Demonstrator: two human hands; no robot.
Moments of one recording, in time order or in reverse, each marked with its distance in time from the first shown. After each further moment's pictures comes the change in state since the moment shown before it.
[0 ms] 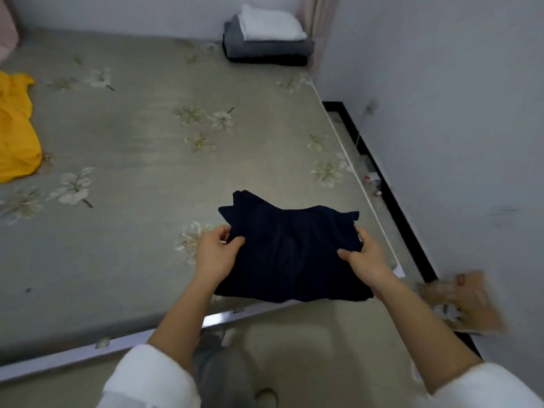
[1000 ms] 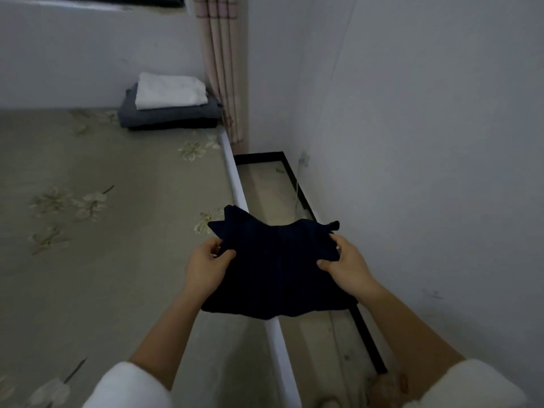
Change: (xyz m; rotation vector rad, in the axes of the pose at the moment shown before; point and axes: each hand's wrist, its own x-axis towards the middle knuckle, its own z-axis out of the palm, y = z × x) left_hand 0.183 0.274 0.412 0.049 -0.016 0.113; right_hand 0.346 -0.012 -0.387 -0.145 -0.021 -0.164
